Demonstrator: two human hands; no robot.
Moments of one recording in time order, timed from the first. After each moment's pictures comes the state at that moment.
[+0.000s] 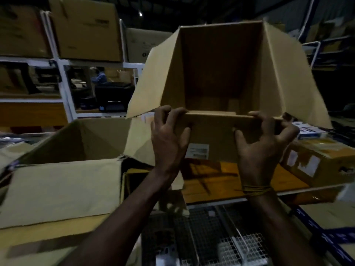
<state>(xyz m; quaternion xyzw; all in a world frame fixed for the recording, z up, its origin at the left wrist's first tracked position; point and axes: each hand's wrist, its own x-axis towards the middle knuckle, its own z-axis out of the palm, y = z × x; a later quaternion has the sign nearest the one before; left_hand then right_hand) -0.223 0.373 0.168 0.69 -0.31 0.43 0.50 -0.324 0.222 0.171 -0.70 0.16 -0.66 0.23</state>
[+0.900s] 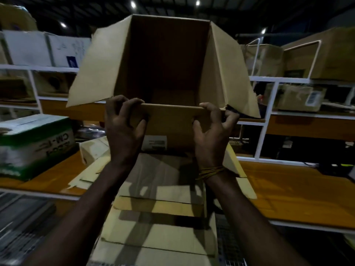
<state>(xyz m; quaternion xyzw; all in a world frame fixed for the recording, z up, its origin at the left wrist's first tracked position) -0.206 0.703 0.201 0.73 -0.16 0.57 0.34 -0.224 0.512 0.197 -0.70 -0.05 -0.58 0.41</state>
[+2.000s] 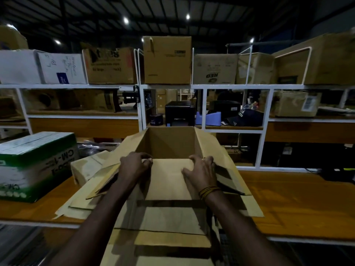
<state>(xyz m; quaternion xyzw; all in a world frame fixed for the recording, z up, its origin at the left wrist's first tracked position) -0.091 0.696 0.140 0.94 -0.04 0.23 0.23 -0.134 0.492 0.125 -0.92 0.10 -0.23 0.29</state>
